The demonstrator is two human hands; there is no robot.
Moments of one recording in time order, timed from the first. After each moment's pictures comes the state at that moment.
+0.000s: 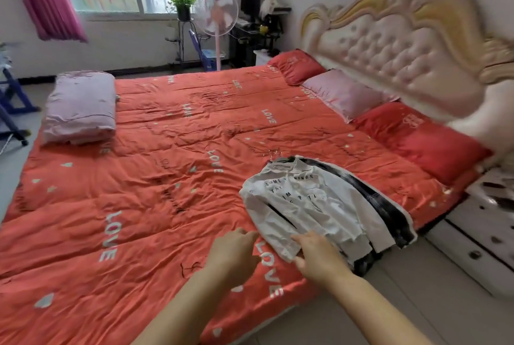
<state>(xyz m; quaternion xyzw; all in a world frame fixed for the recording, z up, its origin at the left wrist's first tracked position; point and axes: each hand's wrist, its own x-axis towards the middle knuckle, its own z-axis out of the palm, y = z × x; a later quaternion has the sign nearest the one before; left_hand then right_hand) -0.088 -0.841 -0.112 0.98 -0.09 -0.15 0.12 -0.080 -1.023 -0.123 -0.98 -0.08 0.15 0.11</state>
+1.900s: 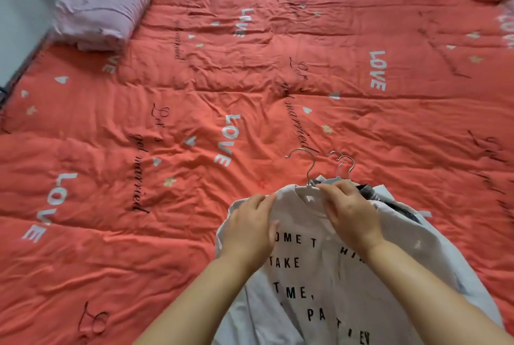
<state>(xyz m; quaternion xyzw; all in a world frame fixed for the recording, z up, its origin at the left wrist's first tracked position) 0.383 -0.926 -0.319 0.95 0.21 -0.04 0.24 0.514 -1.081 -0.357 -0.89 -0.36 0.00 0.28</state>
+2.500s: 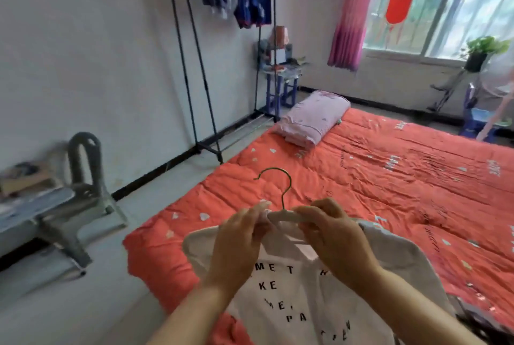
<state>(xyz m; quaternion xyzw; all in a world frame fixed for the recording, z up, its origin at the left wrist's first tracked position) -0.070 -0.812 -0.074 0.83 0.33 0.40 0.19 0.094 -0.893 -0.052 -0.64 -0.65 -0.09 0.40</state>
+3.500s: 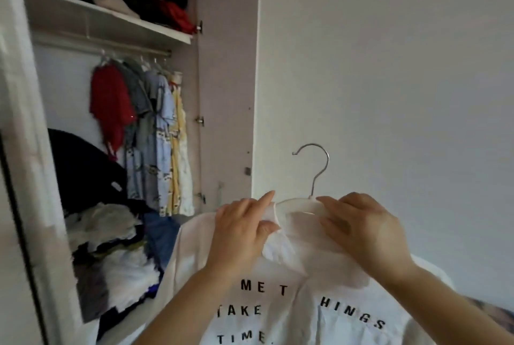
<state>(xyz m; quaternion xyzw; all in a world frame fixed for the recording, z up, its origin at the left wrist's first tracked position) -0.877 -0.826 0.096 0.40 0.77 0.30 -0.39 -0.756 -0.647 0.136 0.00 -0.86 -0.03 0.51</state>
